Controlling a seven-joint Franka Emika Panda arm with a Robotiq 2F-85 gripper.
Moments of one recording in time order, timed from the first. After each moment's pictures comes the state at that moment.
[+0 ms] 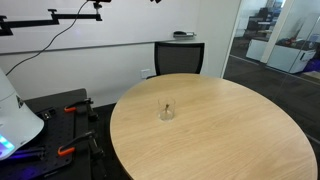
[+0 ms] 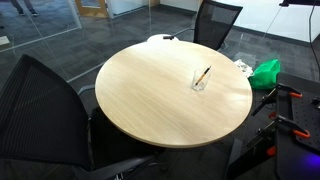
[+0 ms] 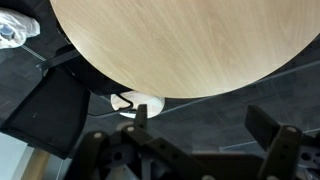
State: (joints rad) arm -0.30 -0.46 0.41 -2.43 -0.34 2.40 0.98
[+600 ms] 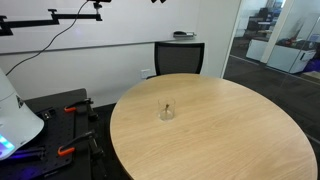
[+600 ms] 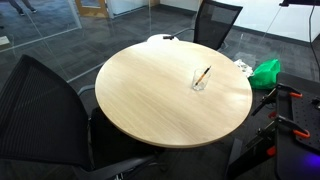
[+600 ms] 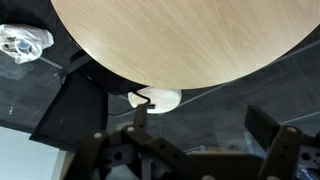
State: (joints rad) arm -0.32 -0.44 0.43 -2.41 -0.42 2.38 1.18
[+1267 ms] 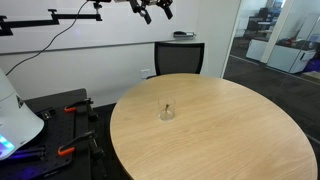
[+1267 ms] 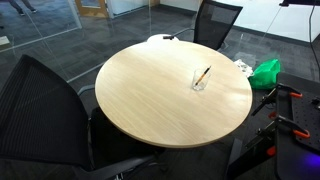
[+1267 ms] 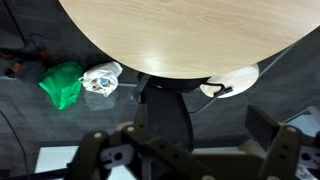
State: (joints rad) arm -0.25 -0.25 0.42 -2.33 -0.65 2.14 1.93
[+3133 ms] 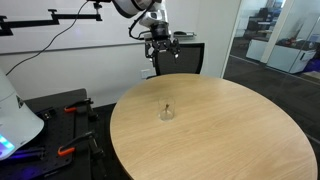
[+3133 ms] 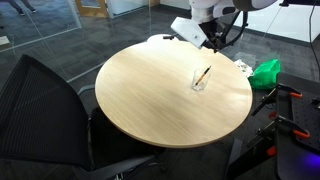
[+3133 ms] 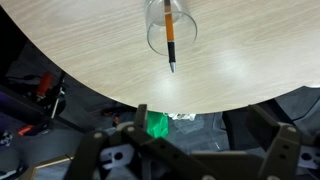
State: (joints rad) arm 0.12 0.31 0.08 -2.04 -0.61 2.04 2.57
